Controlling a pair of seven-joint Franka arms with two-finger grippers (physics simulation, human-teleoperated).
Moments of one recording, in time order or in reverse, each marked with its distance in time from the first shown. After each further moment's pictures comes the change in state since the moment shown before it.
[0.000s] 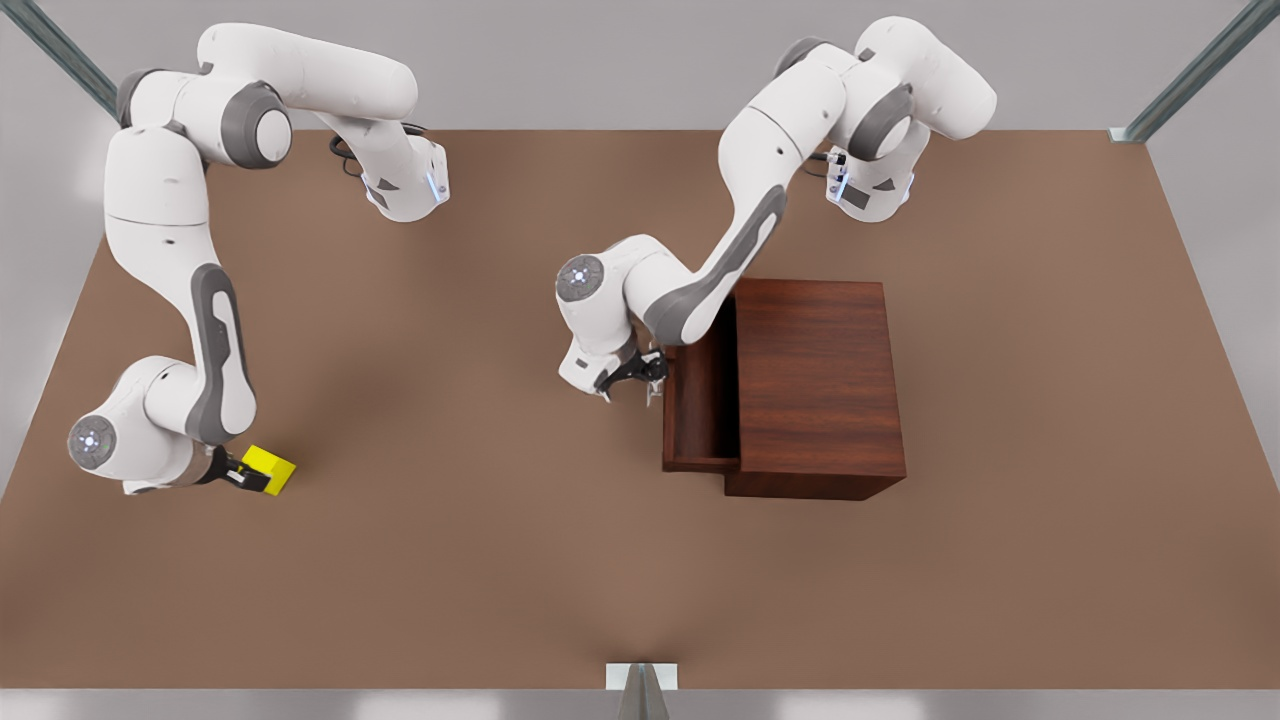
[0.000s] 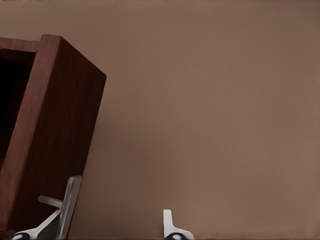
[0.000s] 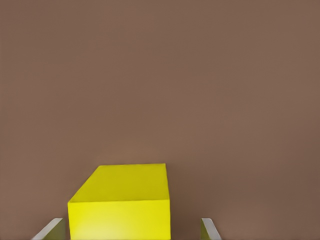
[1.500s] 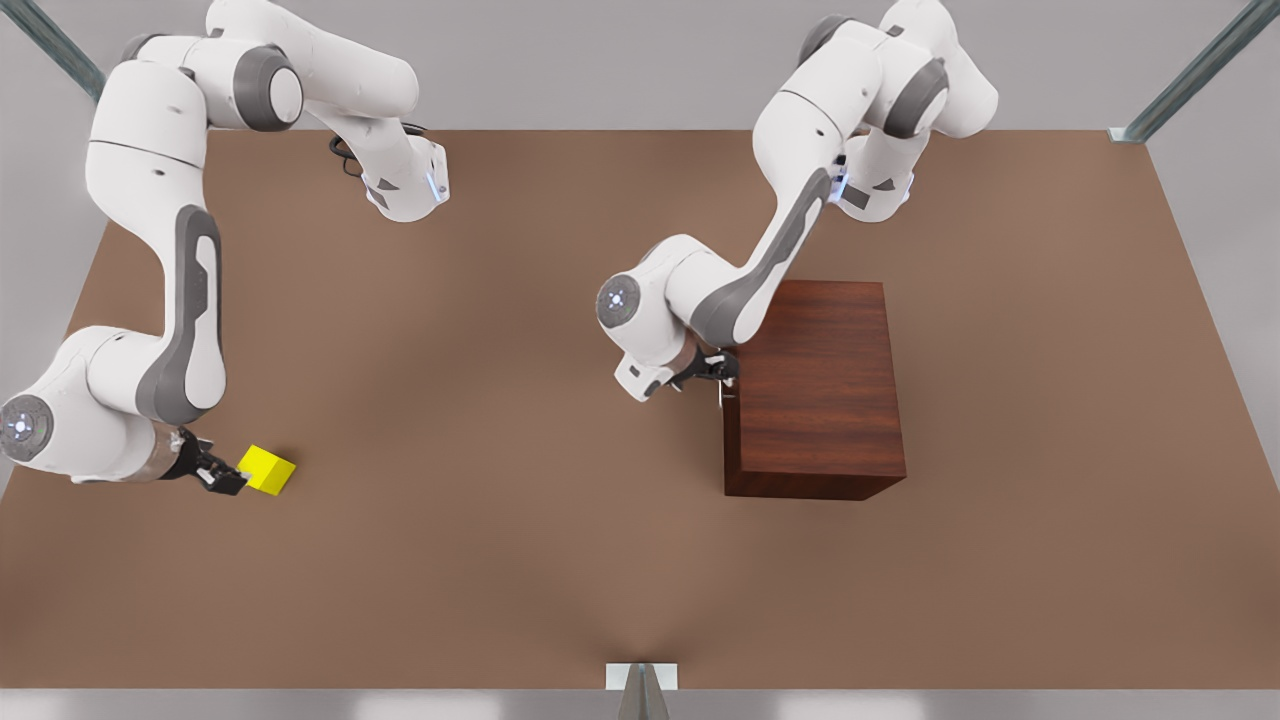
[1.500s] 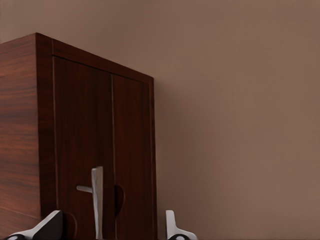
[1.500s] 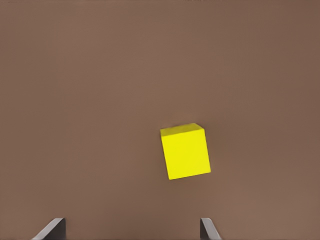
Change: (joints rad) left arm 0.064 -0.142 0.036 -0.173 0.063 -0.228 0.307; right arm 0.086 -0.141 -0.004 0.161 0.008 -0.303 0.256
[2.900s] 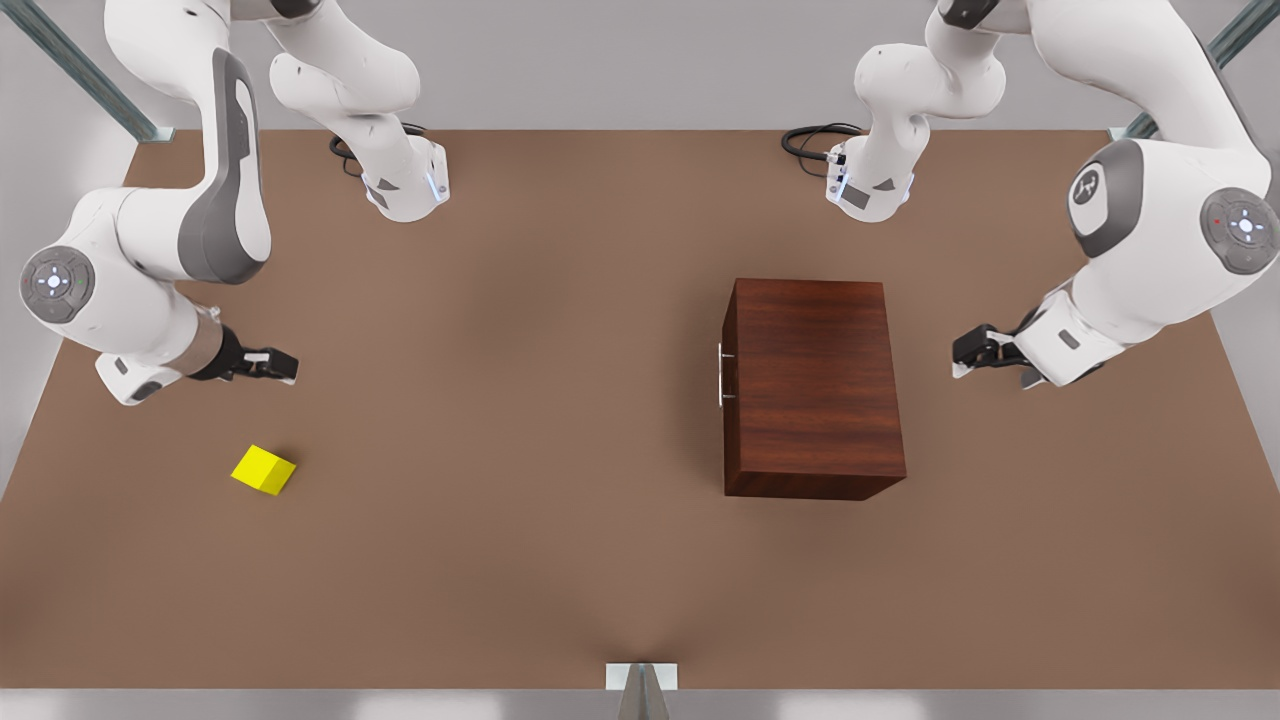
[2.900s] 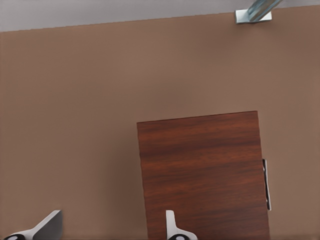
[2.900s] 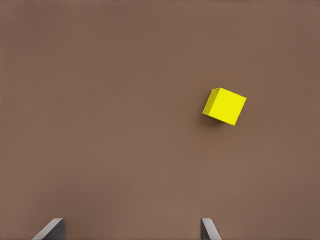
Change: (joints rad) left arm 0.658 -0.512 0.023 -0.110 -0.381 -0.085 0.846; right arm 0.176 -0.429 0.009 -0.242 -0.042 -0.172 -0.372
